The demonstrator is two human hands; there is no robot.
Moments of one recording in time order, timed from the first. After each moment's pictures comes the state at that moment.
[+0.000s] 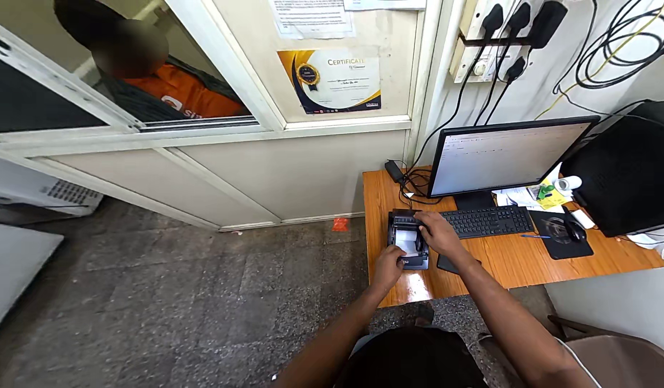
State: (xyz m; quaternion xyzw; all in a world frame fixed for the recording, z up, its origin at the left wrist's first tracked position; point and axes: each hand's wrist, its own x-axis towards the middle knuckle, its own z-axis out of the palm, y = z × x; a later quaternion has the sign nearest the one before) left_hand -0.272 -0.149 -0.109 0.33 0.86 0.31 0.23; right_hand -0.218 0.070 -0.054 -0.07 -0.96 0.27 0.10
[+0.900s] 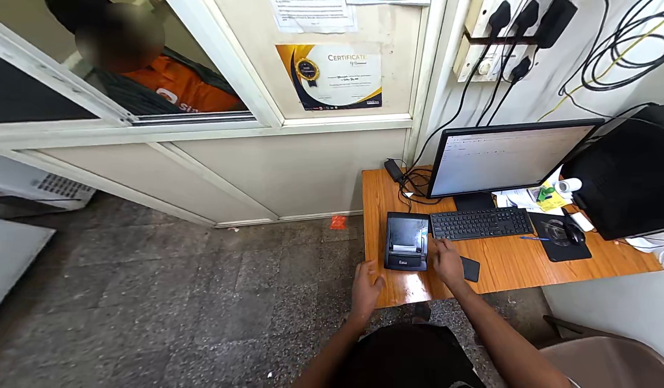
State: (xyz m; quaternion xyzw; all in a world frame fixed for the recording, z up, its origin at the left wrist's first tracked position) left_hand -0.247 -0.221 -0.118 0.12 0.85 0.45 0.24; right_hand -0.151 0.046 -0.132 -0.27 -0.93 0.24 0.08
